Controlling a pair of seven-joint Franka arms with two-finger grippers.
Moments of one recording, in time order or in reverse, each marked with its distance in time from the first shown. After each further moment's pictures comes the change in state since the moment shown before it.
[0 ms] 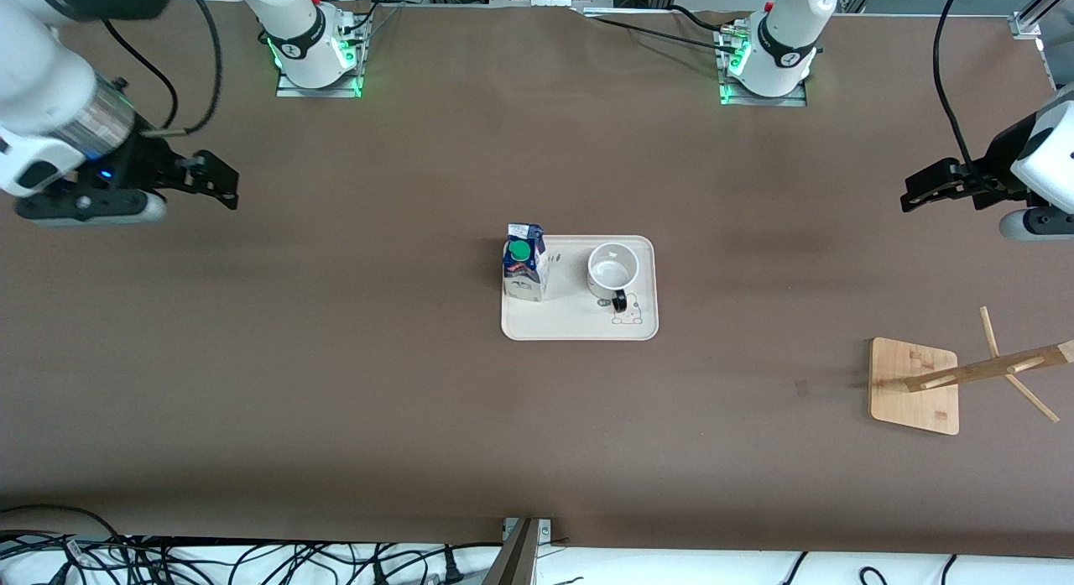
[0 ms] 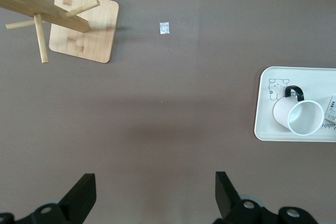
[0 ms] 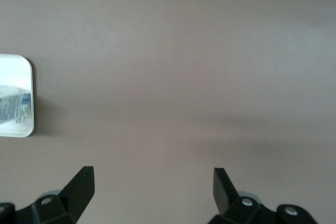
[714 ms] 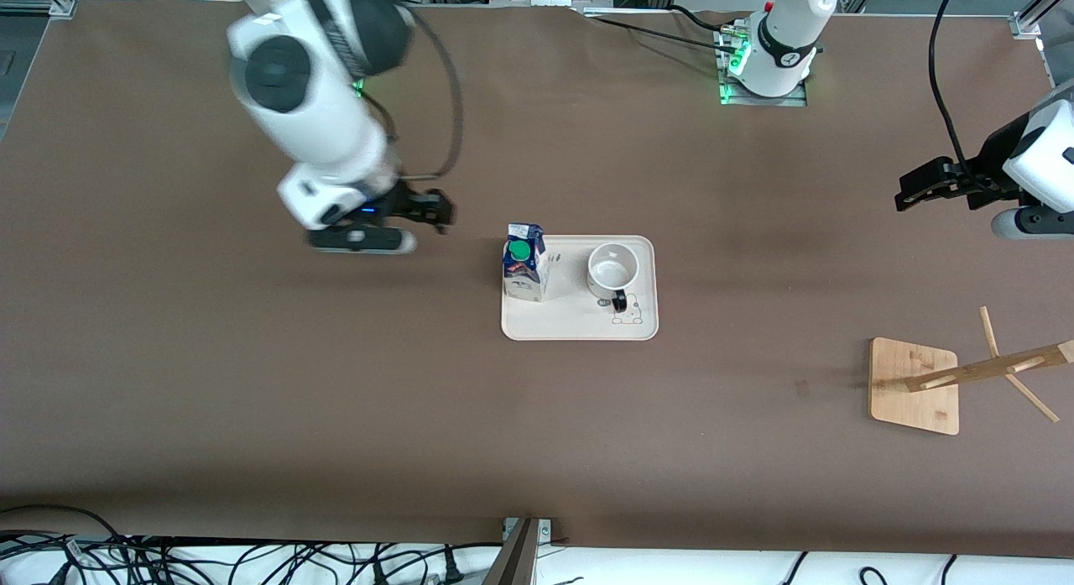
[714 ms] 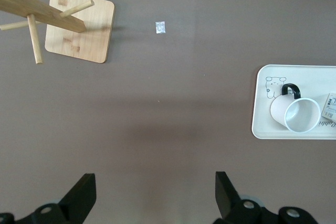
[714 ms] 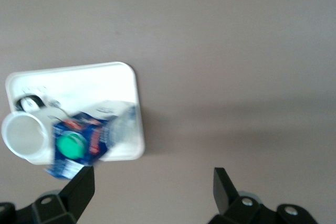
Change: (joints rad) left arm -0.002 0.001 -0.008 0.001 -0.003 -0.003 0.000; right arm 0.339 0.260 0.072 0.056 0.098 0.304 0.618
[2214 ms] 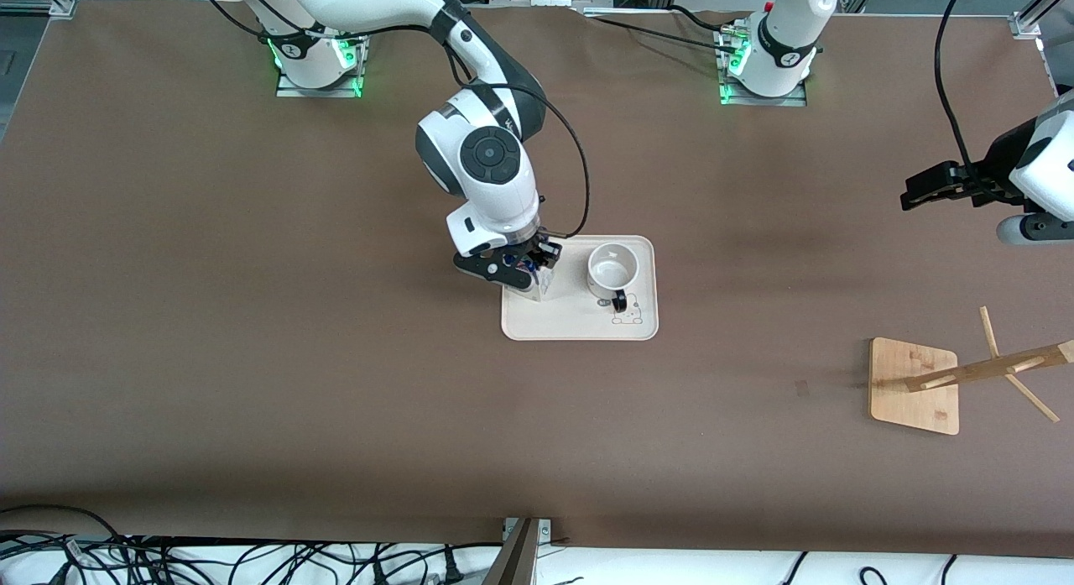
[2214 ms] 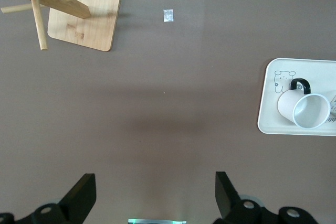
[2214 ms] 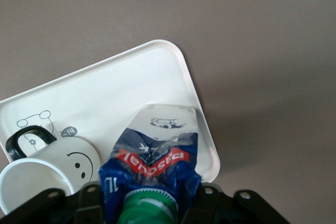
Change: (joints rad) left arm 0.006 0.012 0.022 -0.005 -0.002 -0.029 0.000; right arm 0.145 0.332 -0.003 0.189 -0.043 0.128 0.336
